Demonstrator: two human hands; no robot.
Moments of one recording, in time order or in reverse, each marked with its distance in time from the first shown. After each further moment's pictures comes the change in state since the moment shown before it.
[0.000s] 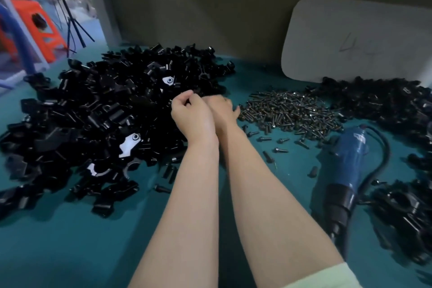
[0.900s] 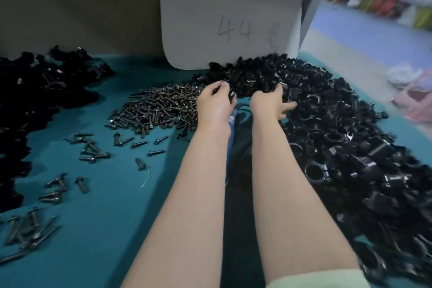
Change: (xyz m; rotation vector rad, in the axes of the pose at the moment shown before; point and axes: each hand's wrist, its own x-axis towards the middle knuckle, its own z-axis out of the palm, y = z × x) left_hand -0.163 -0.071 0.168 -0.068 -0.689 -0.450; right_hand -0.078 0.229 -0.176 0.693 0.756 0.873
